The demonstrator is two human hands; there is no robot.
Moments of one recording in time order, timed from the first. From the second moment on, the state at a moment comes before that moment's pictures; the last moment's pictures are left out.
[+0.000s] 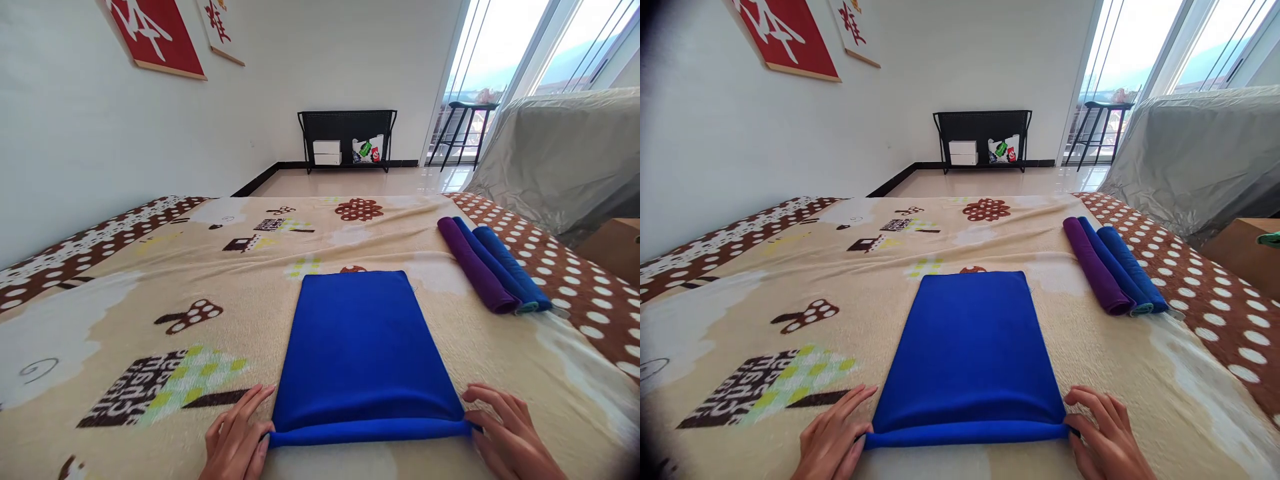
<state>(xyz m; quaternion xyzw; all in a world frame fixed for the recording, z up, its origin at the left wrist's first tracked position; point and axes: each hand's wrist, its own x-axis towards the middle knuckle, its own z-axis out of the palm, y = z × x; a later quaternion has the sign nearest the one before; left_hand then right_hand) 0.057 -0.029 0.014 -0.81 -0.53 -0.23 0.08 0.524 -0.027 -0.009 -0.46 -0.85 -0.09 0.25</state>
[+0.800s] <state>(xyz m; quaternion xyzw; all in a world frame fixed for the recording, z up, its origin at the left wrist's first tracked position) 0.121 -0.003 -0.004 -0.87 -0.33 -0.29 0.19 0.430 -0.011 -0.012 -0.40 -0.86 -0.13 0.30</state>
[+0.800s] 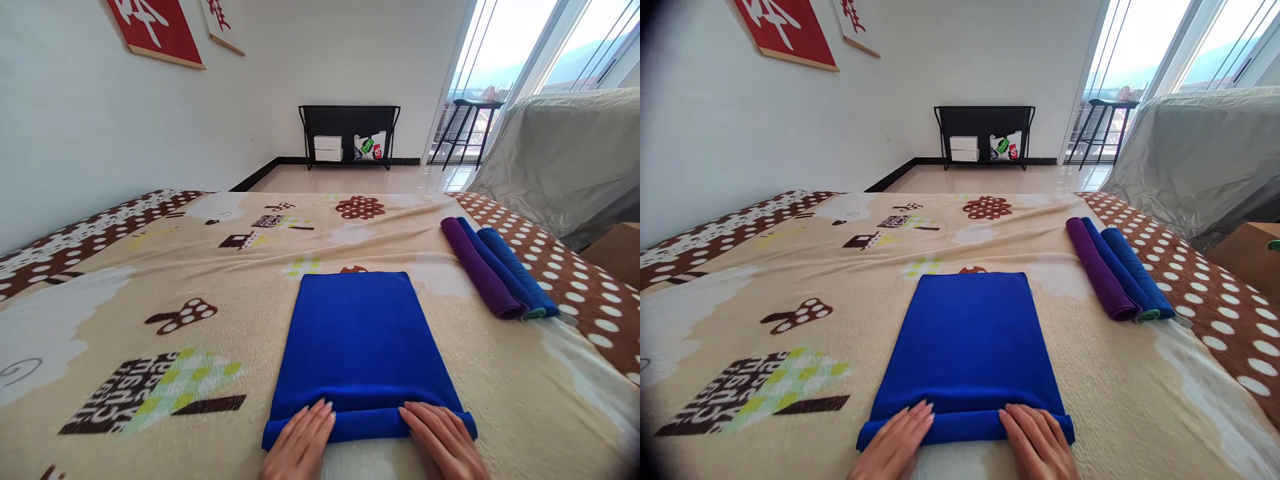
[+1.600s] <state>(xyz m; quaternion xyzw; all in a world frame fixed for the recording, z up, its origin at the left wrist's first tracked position) 0.066 -0.007 0.002 -0.85 -0.47 -0.17 0.16 0.478 -0.013 -0.014 -0.47 -0.85 -0.14 0.19</state>
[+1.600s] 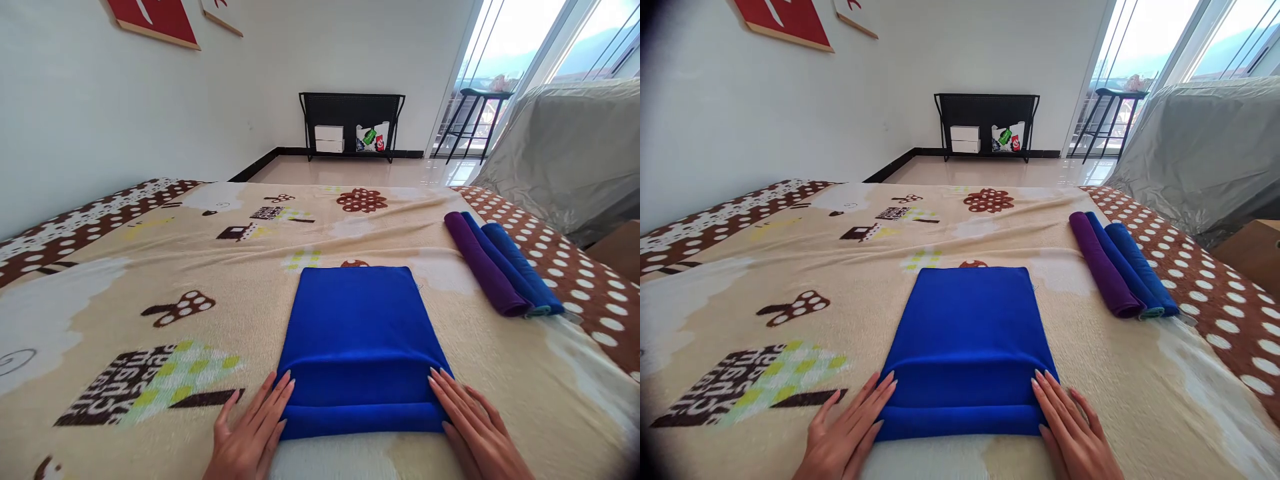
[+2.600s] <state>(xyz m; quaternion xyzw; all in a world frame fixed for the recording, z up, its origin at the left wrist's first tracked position) 0.167 -0.012 -0.009 -0.81 -0.46 -0.32 0.14 0.395 -0.015 -0.018 -0.45 -0.81 -0.13 0.34</state>
